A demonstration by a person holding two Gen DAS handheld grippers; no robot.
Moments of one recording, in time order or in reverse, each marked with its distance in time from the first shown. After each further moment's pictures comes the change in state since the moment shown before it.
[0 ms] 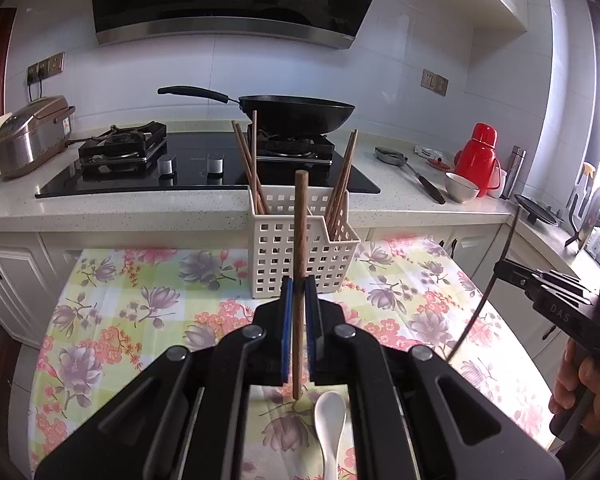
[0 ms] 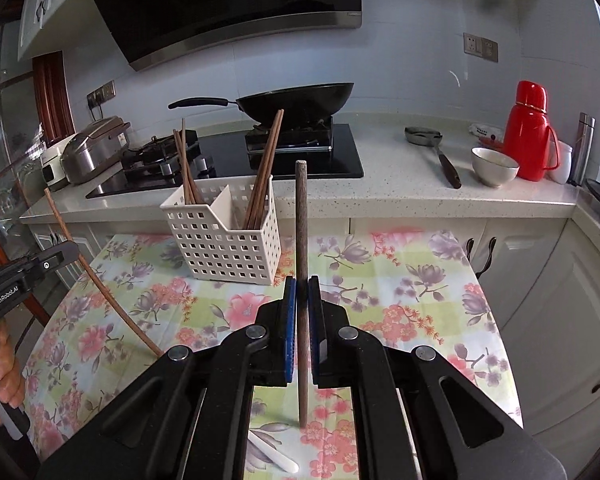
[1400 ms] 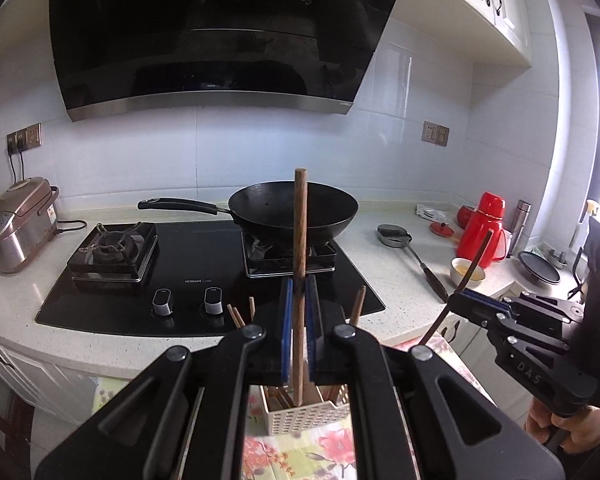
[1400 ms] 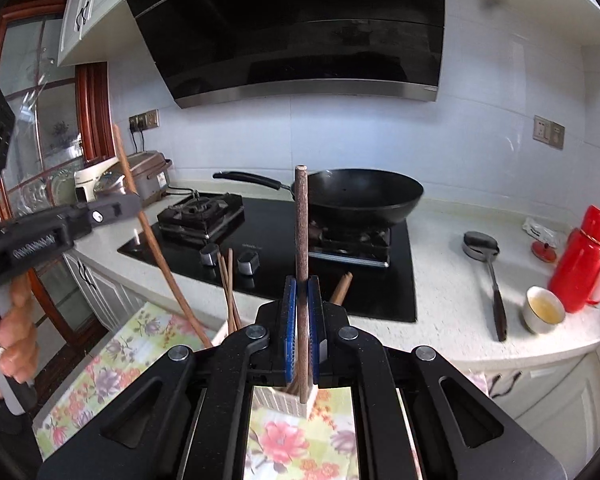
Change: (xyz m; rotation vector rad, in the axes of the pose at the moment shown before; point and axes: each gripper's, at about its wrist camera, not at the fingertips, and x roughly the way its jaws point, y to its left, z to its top) left arm 0.026 0.001 0.221 0.053 -0.100 -0.001; right arm 0.033 0.048 0.186 -0.141 -0.109 0.137
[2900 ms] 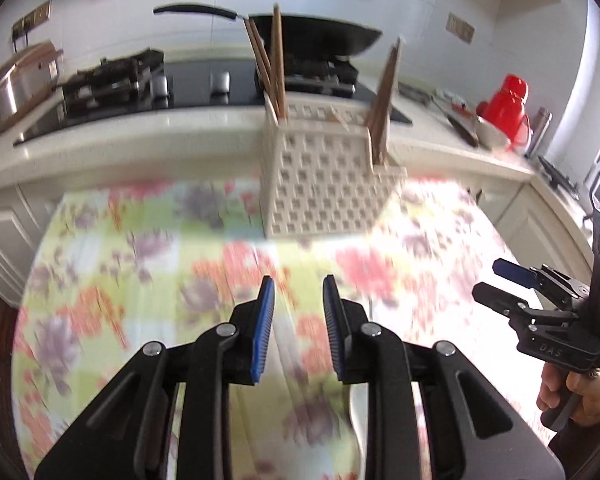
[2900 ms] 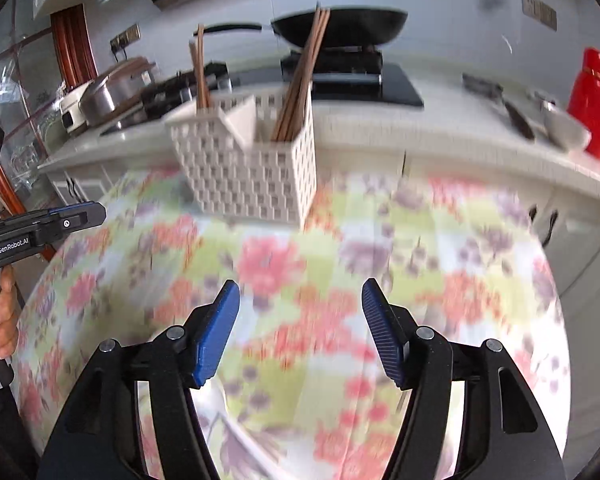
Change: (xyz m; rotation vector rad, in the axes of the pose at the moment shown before) left arm 0.032 0.015 -0.259 -0.089 0.359 -0.004; right arm 0.032 -0.011 -0.240 0.086 0.317 0.007
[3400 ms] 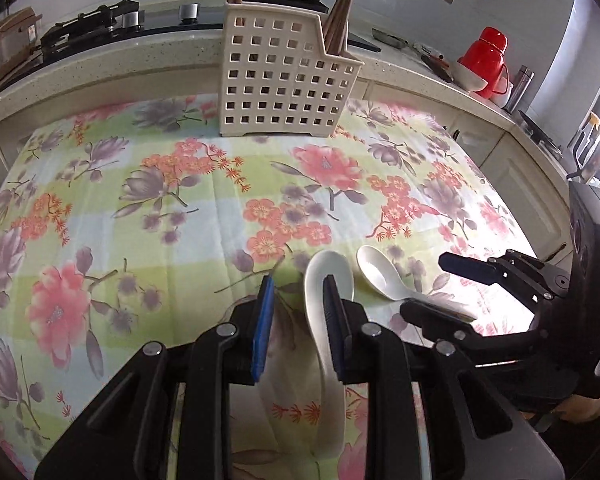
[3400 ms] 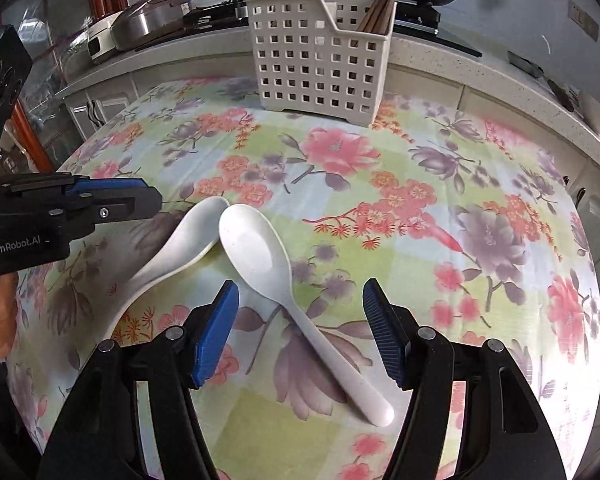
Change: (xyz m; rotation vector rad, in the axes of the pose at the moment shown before) left arm 0.018 -0.026 -0.075 0.010 0.126 -0.080; right arm 0.021 0.060 -0.070 -0.145 0.141 0.030
